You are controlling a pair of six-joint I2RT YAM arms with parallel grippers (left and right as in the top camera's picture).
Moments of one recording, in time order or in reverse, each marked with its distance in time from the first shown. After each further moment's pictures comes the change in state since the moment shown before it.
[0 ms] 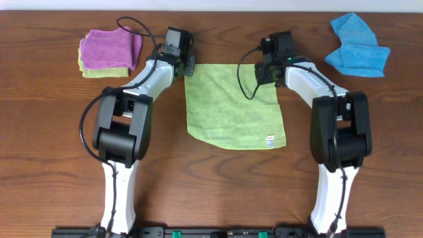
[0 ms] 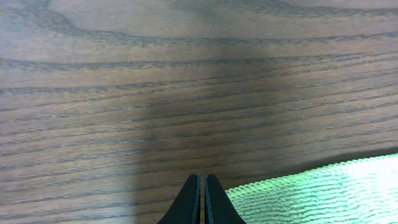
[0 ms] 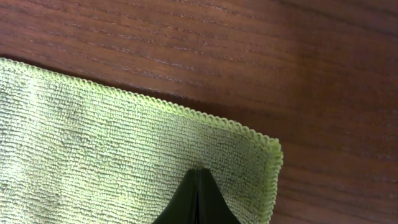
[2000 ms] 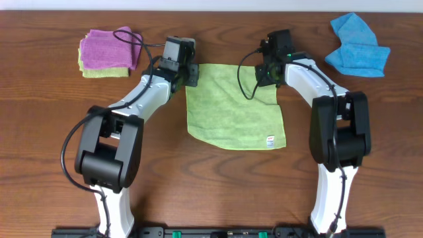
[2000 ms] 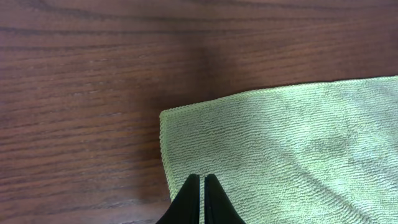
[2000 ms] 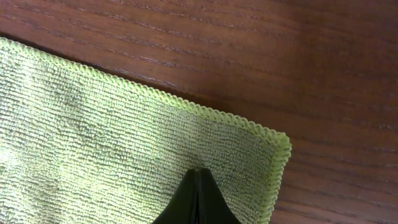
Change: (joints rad) left arm -0.041 -0.250 -0.282 0.096 0.104 -0.058; right arm 0.003 0.004 0.040 -0.126 0.024 -0.002
